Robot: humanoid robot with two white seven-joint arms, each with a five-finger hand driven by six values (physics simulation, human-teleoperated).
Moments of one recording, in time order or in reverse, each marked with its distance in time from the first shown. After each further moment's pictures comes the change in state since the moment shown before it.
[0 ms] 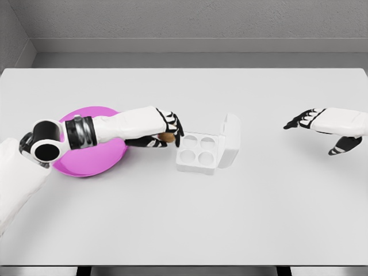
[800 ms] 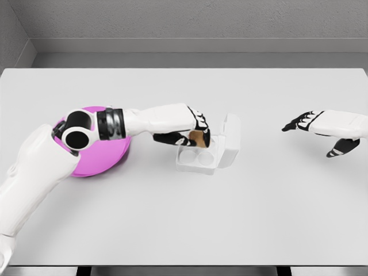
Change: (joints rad) left arm -0.118 -0.102 -0.135 0.111 0.119 0.000 0.000; right arm 0.011 0.007 -0.001 0.000 -0.002 0.000 0.000
